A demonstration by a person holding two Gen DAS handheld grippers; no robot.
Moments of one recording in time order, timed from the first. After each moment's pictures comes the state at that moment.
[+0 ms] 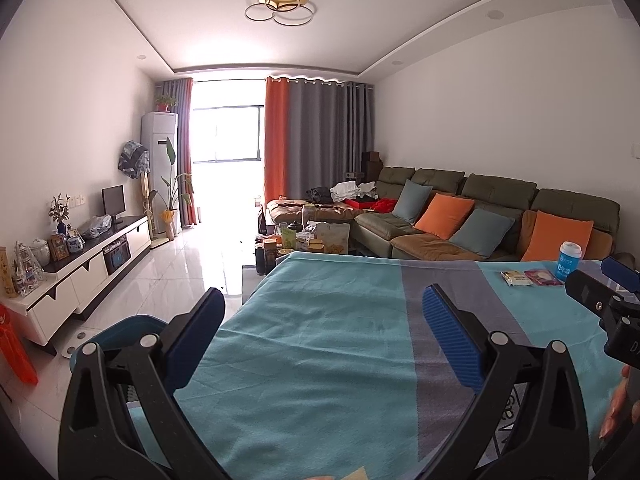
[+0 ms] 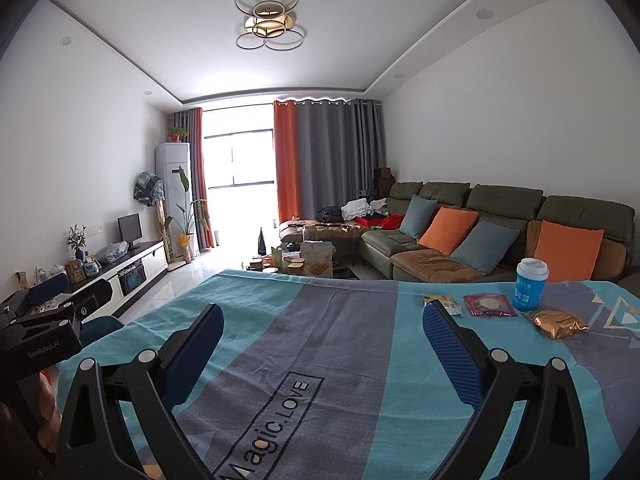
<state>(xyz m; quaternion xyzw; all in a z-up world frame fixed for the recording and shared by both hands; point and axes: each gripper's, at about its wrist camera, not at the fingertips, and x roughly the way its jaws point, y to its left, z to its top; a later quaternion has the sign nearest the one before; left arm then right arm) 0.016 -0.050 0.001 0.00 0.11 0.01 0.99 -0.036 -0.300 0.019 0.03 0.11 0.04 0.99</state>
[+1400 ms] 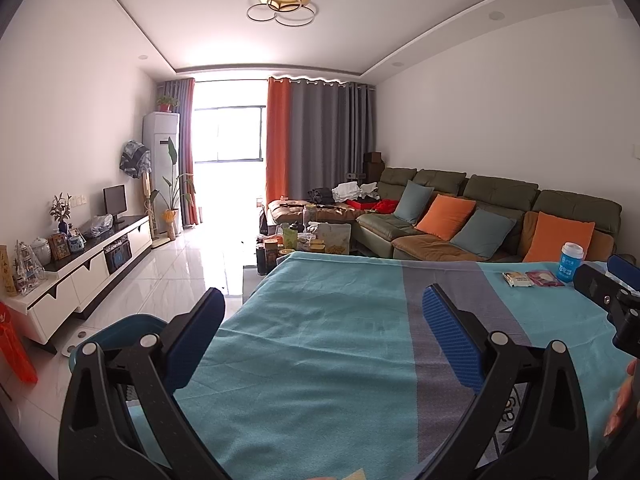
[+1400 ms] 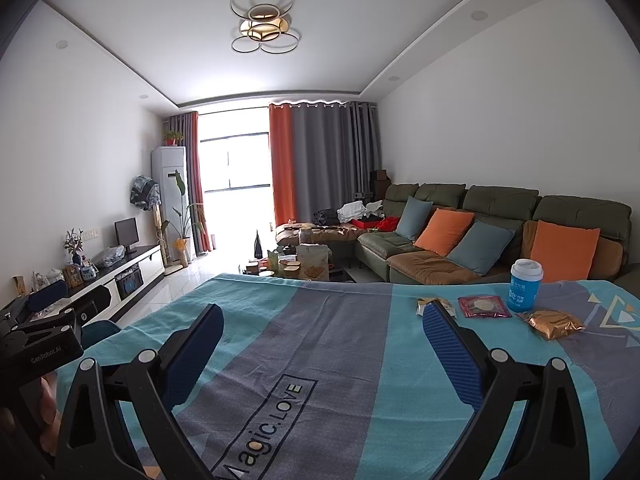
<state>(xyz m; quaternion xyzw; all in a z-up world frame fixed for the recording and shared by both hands) 0.018 -0.053 0.001 0.00 0.11 0.01 0.99 -0.039 -0.304 0.020 0.03 0.10 0.04 0.99</state>
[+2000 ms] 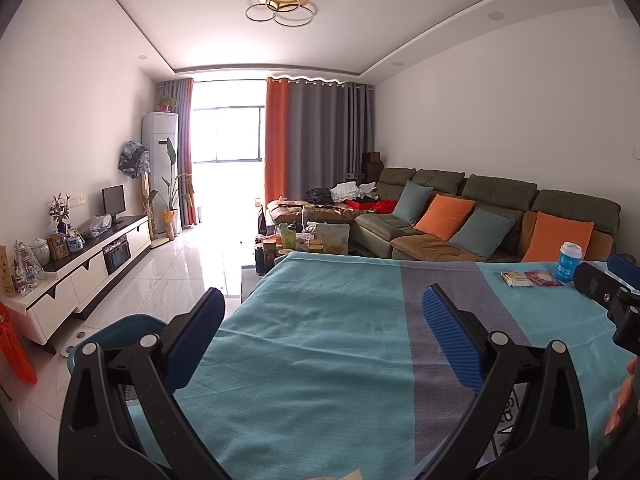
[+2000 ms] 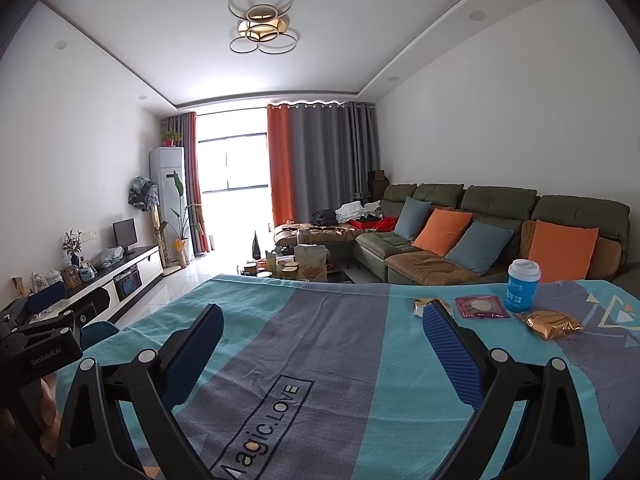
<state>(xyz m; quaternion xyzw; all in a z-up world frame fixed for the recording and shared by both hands) 0.019 -0.052 0.001 0.00 0.11 0.01 0.99 -0.040 -0.306 0.021 0.03 0.10 0.04 0.99</state>
